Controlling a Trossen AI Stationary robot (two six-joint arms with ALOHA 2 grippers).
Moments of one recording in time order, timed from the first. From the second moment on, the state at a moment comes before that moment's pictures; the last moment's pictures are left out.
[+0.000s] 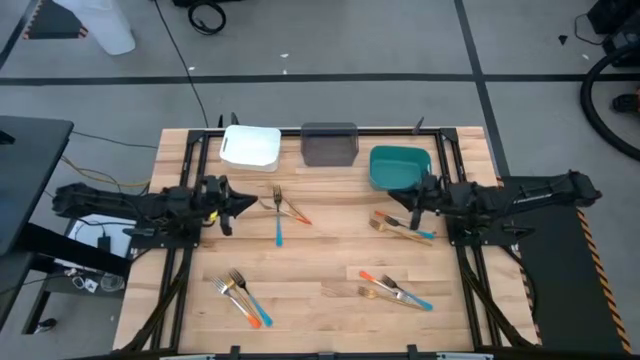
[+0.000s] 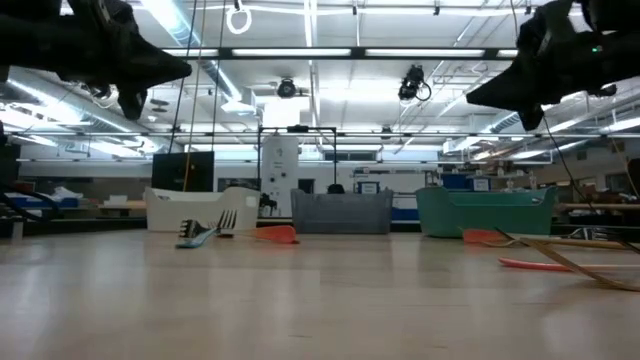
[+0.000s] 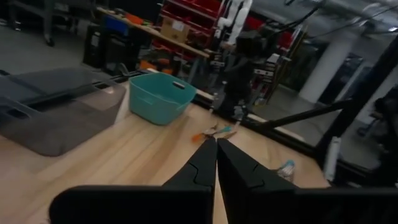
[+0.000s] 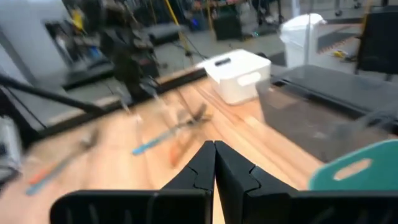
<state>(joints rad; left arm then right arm) -0.08 0.42 0.17 0.22 -0.33 -0.38 0.08 0.52 0.21 0.12 0.41 0.30</state>
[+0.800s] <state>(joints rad) -0.08 0.56 0.25 0.14 -0.37 -0.30 0.04 0.99 0.58 -0.37 0.25 0.38</state>
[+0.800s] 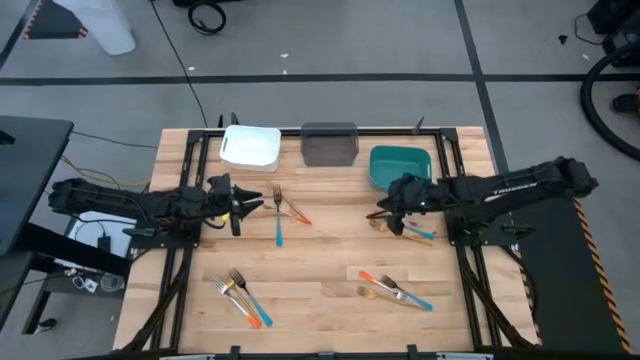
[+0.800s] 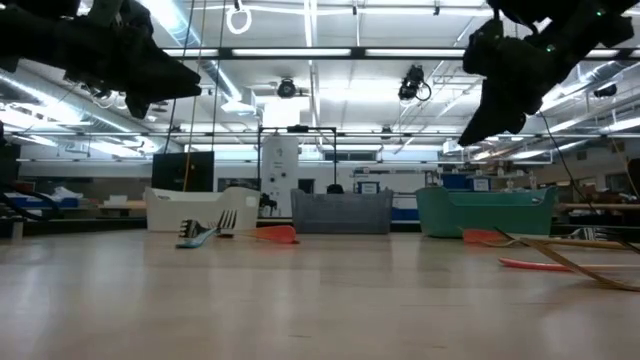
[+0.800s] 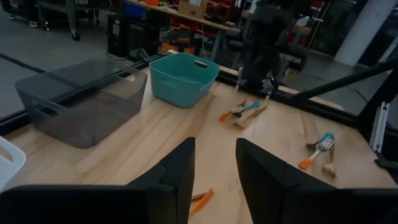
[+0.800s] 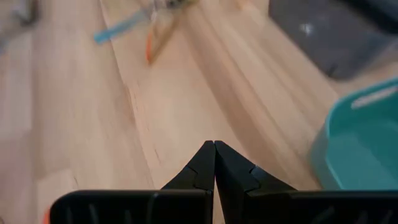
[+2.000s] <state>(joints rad) -0.08 0.69 0.36 0.03 -0.38 -0.32 -0.10 1.48 0.72 -0.76 0.07 0.29</state>
